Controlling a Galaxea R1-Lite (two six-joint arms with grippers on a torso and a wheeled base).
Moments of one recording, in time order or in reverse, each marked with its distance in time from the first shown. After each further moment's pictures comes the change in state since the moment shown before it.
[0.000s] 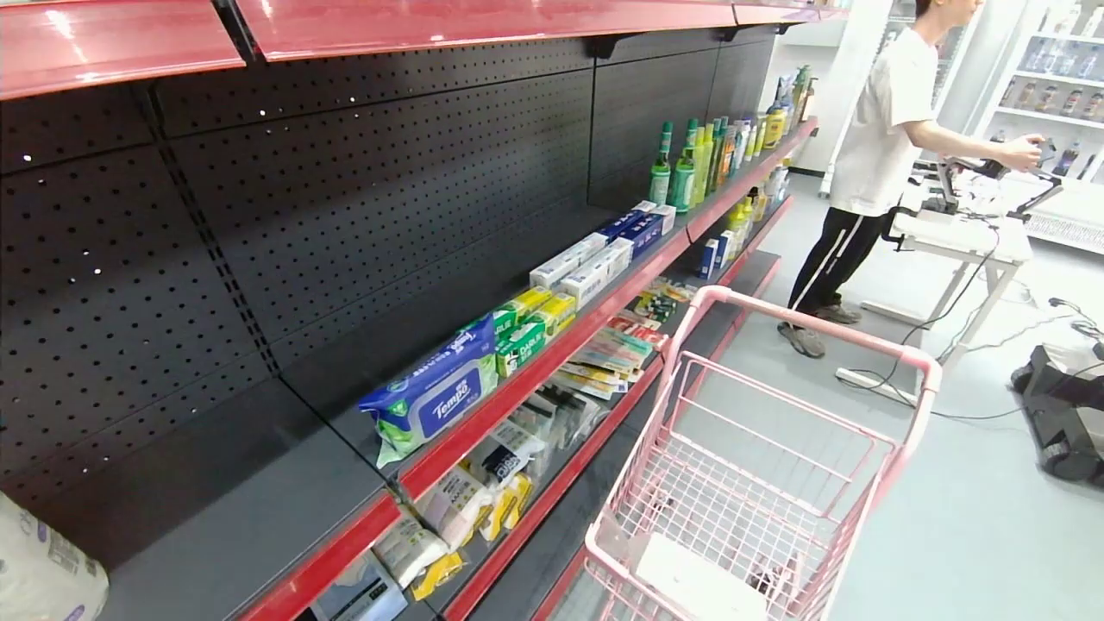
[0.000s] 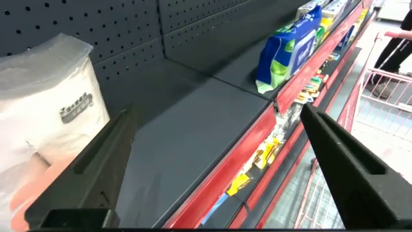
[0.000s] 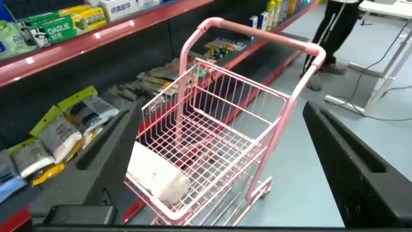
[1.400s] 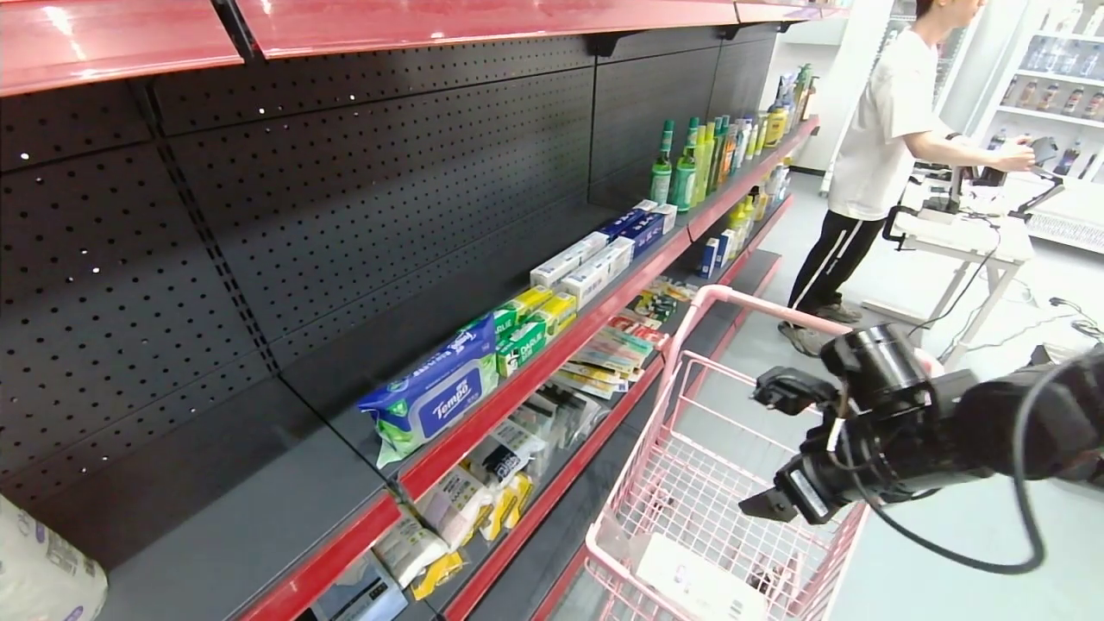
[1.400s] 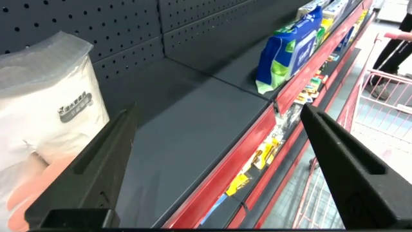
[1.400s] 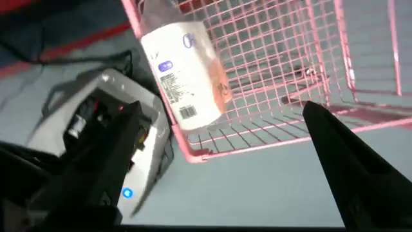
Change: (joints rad) left arm 0.000 0.000 0.000 0.000 0.002 -0.009; right arm 0.278 1.857 -0.810 0.005 0.101 -0.294
